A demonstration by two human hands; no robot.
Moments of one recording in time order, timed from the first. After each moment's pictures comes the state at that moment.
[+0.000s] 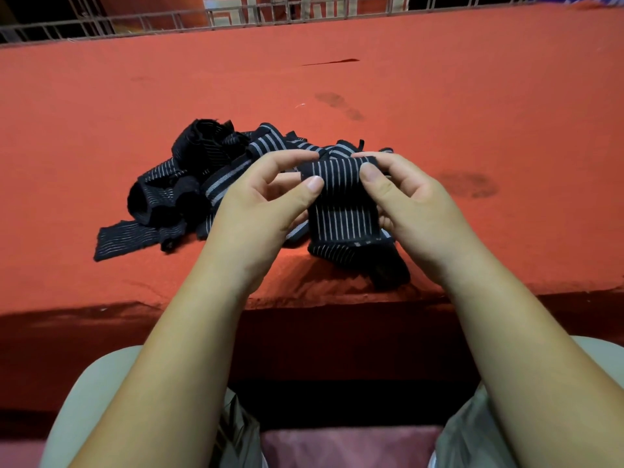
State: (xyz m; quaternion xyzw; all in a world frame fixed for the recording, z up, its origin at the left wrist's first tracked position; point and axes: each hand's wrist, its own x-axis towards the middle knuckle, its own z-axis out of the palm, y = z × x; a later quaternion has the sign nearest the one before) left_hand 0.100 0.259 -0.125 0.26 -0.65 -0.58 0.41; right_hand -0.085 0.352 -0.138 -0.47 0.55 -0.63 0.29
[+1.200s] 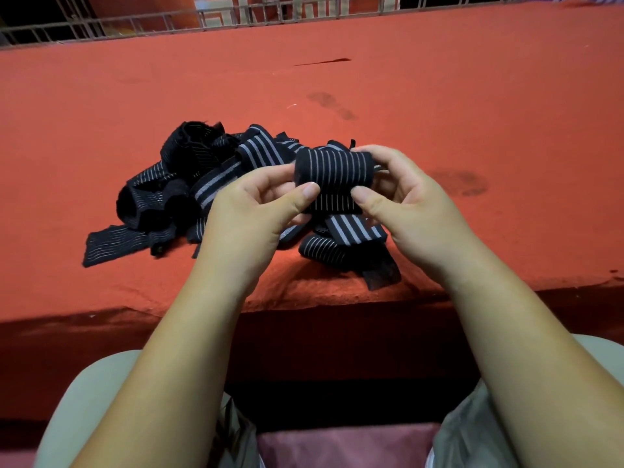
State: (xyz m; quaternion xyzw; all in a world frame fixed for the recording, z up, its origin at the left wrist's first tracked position) left_hand 0.093 0.261 -0.129 0.29 -0.65 -0.56 0.42; right_hand -0.102 0.355 -0.145 -0.54 0.53 -0.60 0.25
